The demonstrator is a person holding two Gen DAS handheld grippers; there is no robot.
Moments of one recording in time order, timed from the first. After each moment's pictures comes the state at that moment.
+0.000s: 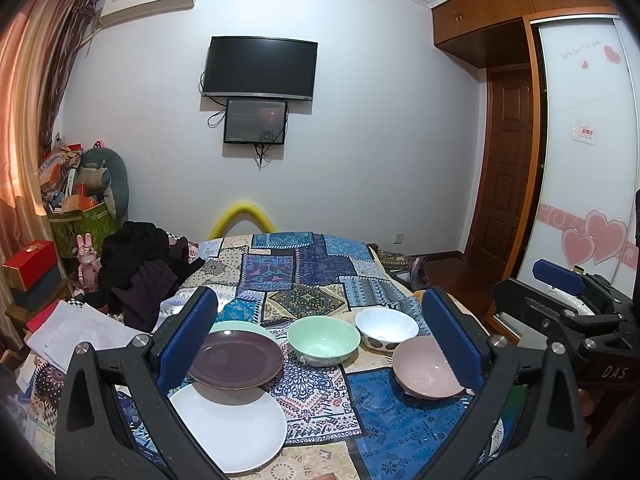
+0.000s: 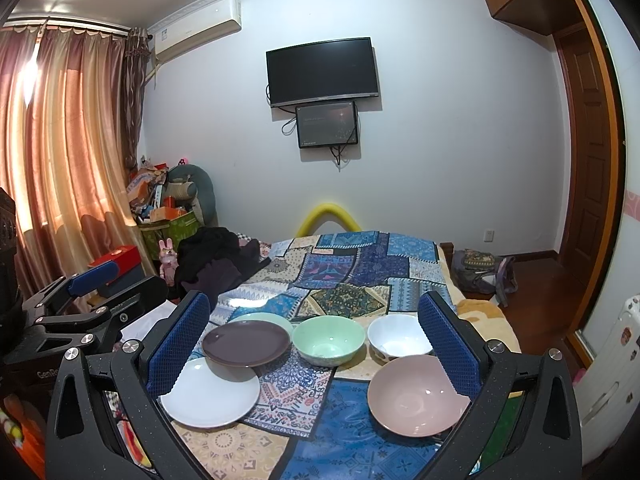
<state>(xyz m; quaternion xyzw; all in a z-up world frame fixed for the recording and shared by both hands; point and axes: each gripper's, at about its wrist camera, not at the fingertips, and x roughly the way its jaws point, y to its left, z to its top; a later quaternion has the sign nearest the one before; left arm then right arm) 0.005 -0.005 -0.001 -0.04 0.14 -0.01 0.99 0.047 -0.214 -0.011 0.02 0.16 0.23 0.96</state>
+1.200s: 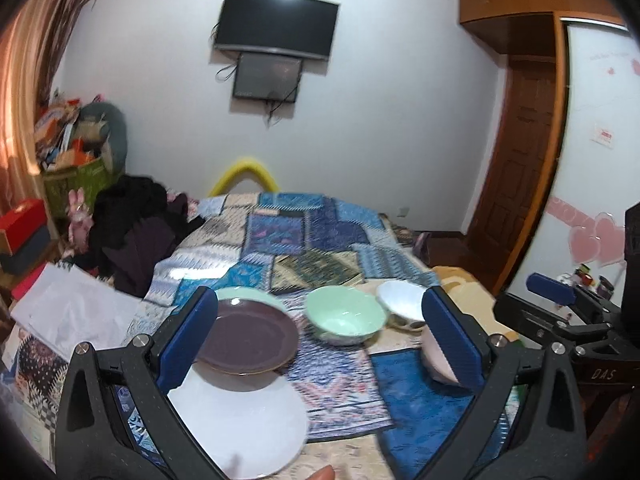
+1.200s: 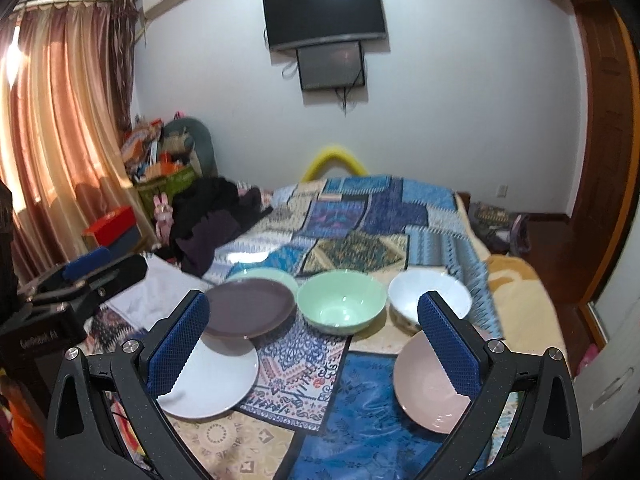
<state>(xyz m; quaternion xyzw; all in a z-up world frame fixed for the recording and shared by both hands) 0.068 0.058 -0.053 -0.08 0.22 0.00 0.97 0.110 -0.166 -0.063 0.00 0.26 0.25 0.93</state>
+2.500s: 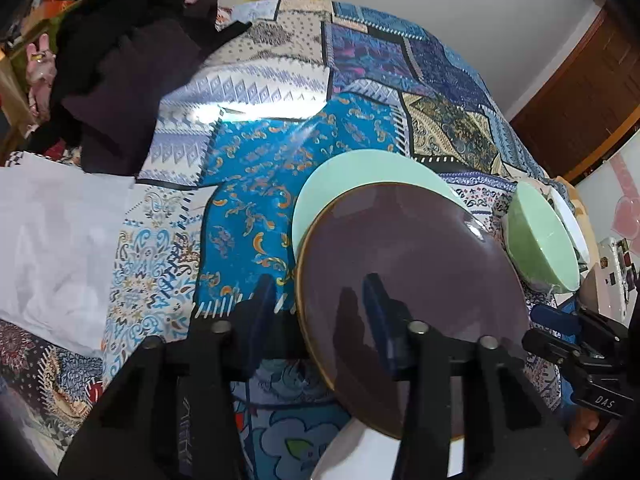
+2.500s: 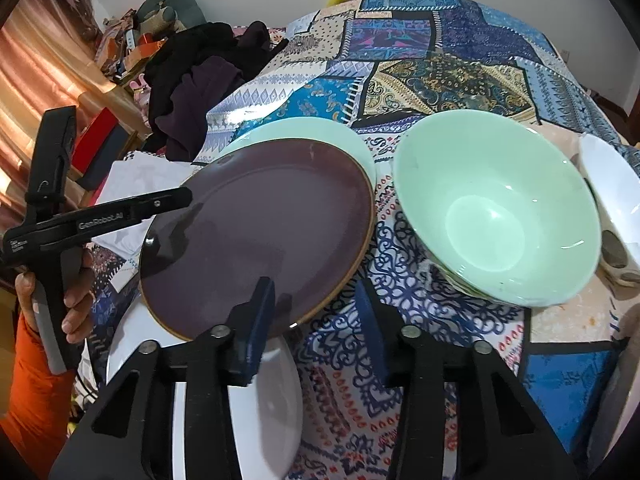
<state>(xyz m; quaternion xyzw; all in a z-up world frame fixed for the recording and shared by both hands) 0.284 0.254 -0.260 -0.14 0.52 -0.02 0.84 0.241 -0.028 -0.217 0.00 0.52 0.28 0.80</state>
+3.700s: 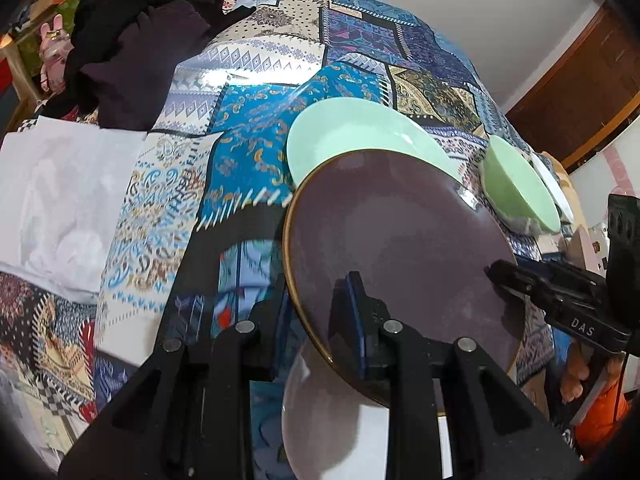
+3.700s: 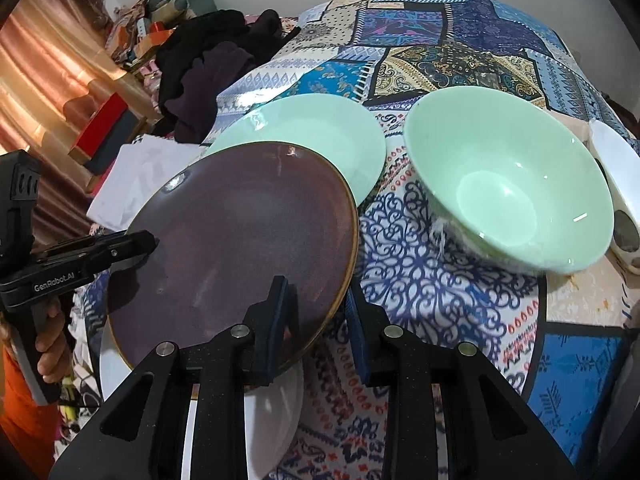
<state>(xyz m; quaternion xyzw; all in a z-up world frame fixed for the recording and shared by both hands) 0.209 0.237 -0.252 -0.15 0.53 -0.02 0.83 0.226 -0.030 -0.227 -0.01 0.53 0.30 0.79</state>
